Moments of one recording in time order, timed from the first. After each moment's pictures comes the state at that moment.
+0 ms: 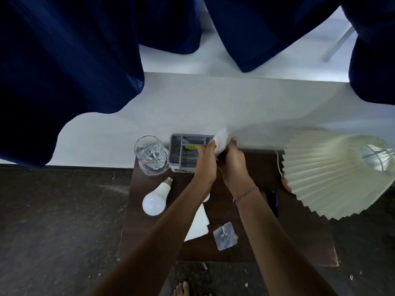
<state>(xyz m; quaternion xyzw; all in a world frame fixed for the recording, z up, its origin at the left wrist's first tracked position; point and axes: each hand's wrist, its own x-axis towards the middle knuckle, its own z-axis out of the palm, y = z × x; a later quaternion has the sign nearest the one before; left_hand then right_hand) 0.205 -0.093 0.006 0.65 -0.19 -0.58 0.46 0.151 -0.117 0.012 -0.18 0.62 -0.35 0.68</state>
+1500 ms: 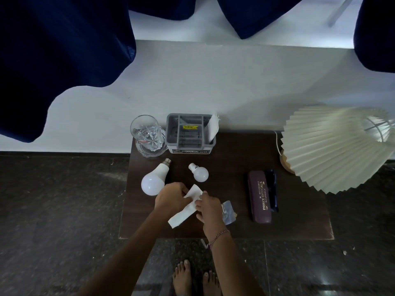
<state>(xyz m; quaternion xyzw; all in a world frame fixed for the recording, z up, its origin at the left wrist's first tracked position) 0.264 0.027 -0.078 0.75 -0.53 -0.39 0.01 0.155 0.025 -0.060 -0.20 0.74 -0.13 0.63</state>
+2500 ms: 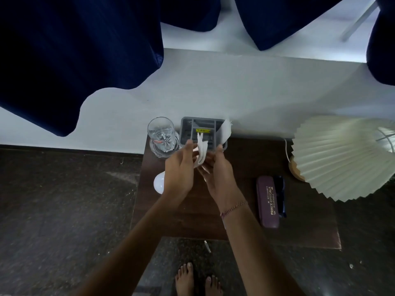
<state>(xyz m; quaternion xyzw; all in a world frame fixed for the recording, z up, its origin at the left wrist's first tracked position) 0.262 -0.001 0.024 0.70 -0.29 -0.45 0.47 0.183 -0.041 0.010 -0.15 0.56 -0.33 0.75</state>
